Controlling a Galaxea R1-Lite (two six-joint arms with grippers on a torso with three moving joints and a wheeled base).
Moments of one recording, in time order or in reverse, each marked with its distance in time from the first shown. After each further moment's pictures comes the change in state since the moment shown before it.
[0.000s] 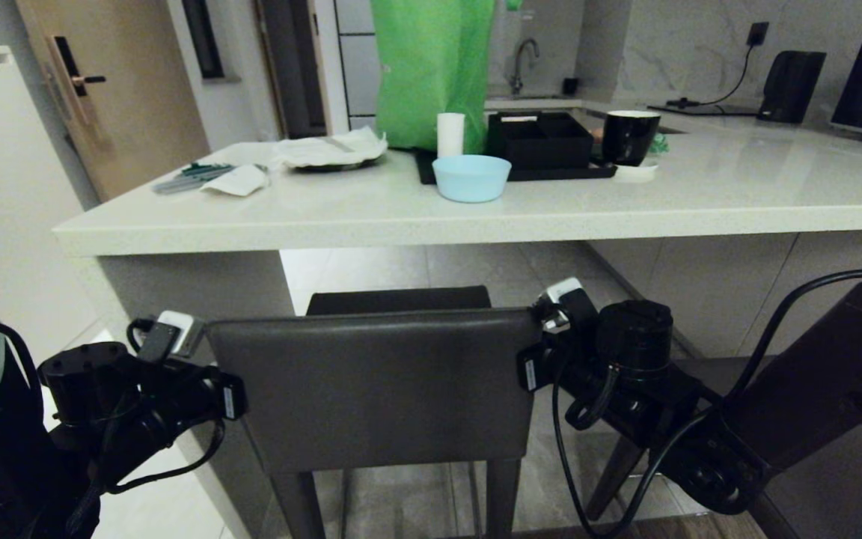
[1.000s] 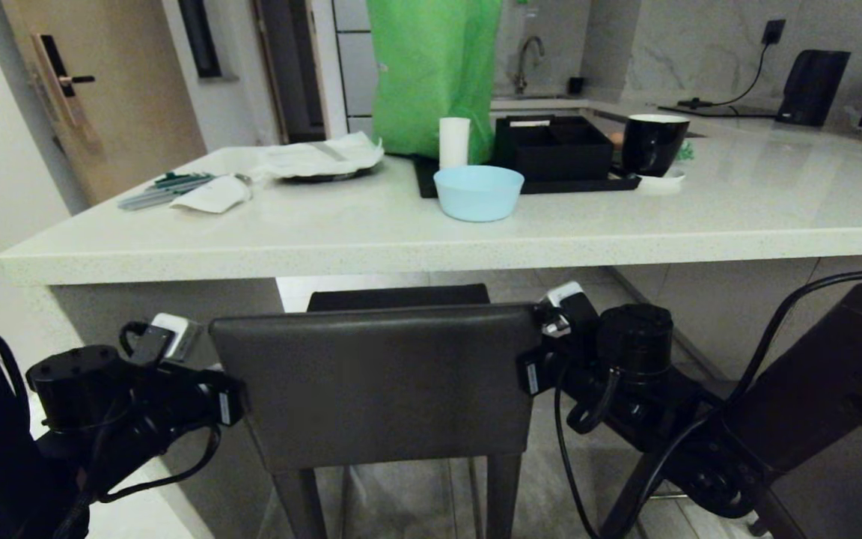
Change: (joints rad) left arm 0.009 -0.040 0.047 -0.001 -0.006 -0.002; right arm 0.001 -0.008 0.020 -0.001 -0.004 0.001
